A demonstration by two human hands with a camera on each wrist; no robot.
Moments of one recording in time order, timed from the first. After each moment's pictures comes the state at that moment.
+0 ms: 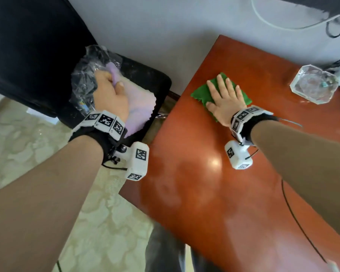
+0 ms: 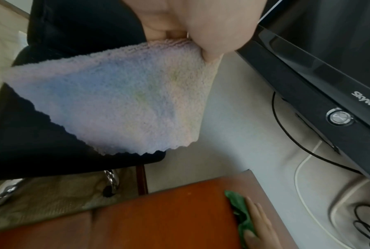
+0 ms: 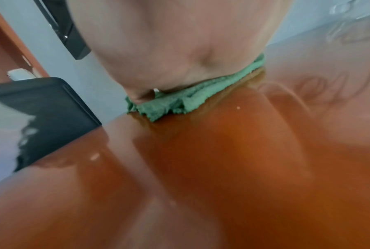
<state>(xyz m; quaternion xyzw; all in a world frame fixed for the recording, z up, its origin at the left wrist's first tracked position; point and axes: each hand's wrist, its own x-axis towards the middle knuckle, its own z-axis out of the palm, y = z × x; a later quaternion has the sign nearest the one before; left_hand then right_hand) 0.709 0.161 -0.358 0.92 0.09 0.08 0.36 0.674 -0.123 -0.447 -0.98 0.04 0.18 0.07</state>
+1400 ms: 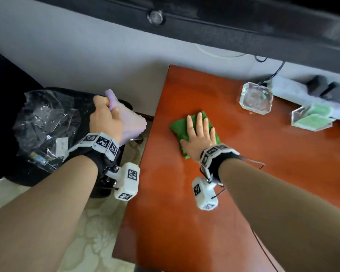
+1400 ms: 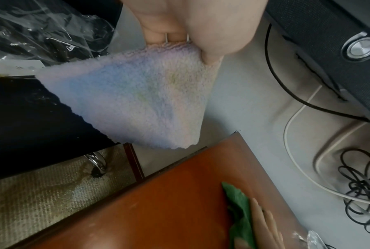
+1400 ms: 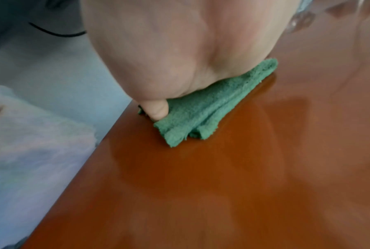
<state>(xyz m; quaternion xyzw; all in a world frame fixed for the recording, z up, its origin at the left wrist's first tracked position) 0.792 0.095 -0.365 0.94 -0.02 -0.07 0.35 0.654 -0.098 -0.425 -0.93 0.26 0.23 0.15</state>
